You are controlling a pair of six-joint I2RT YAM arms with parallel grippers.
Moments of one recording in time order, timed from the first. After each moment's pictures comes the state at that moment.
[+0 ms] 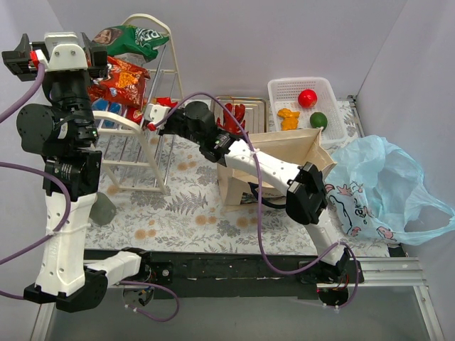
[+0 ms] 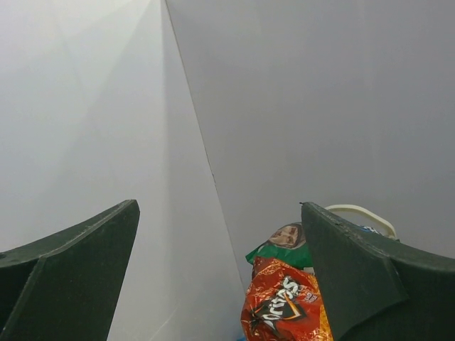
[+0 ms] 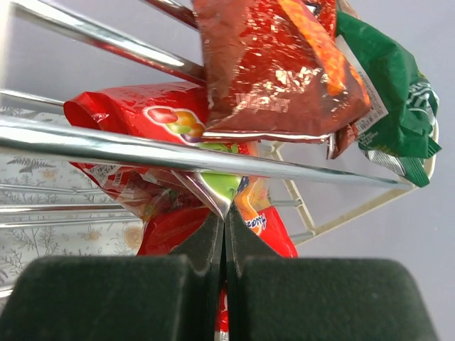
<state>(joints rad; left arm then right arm) -0.24 1.12 1.76 0.04 -0.41 0.57 0.99 2.15 2.04 0.17 -0.12 -0.68</state>
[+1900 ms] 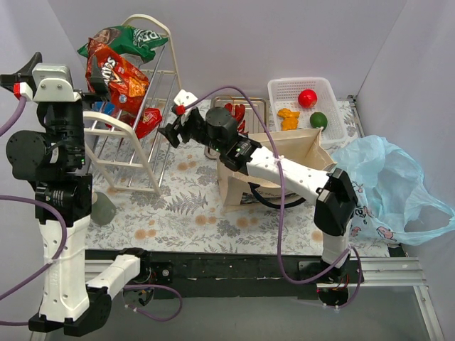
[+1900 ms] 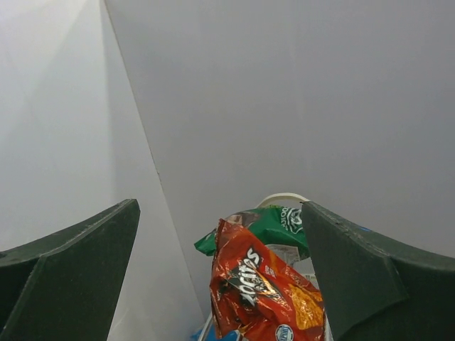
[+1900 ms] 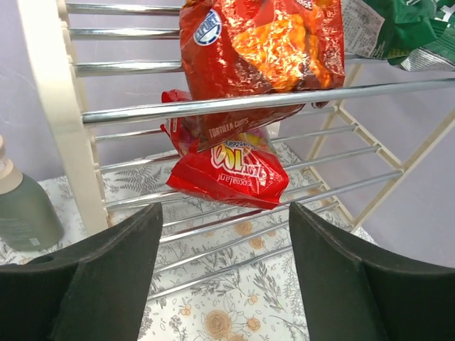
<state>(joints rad) -0.11 0.96 1.62 -0.06 -0.13 0.34 1.00 1.88 1.70 0.26 -0.08 -0.17</state>
